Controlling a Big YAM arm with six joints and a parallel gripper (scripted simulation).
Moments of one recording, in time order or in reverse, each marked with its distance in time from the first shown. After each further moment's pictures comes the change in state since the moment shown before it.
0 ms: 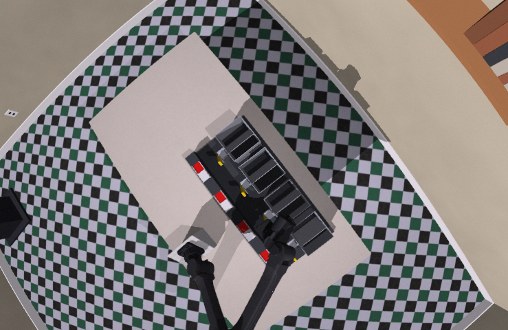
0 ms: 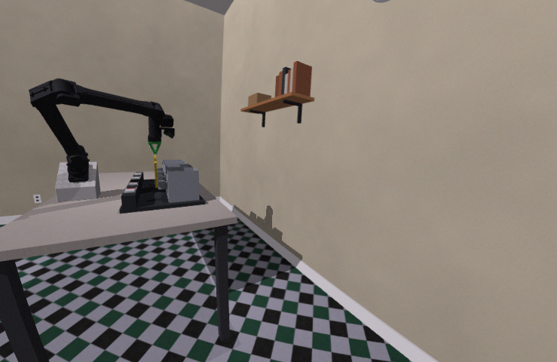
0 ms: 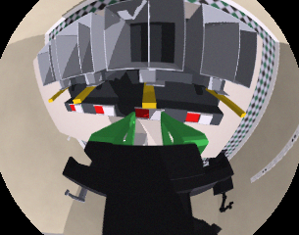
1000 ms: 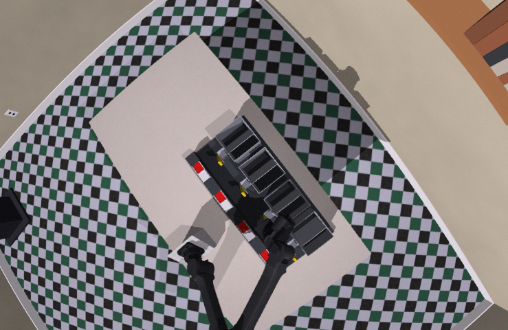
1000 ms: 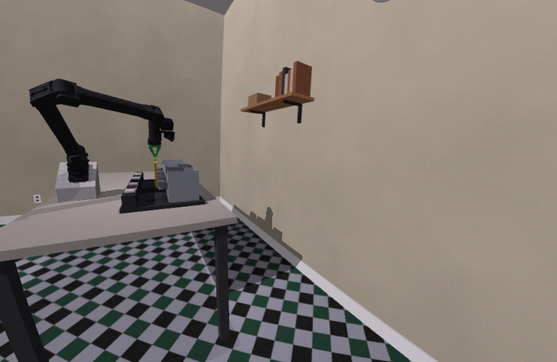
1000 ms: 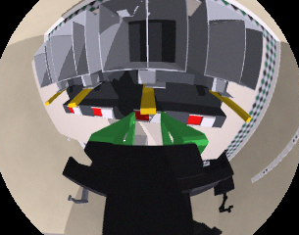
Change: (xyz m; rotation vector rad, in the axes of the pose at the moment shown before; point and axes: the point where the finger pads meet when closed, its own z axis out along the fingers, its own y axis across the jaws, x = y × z) arm 0.001 -0.002 0.019 -0.003 0.004 0.007
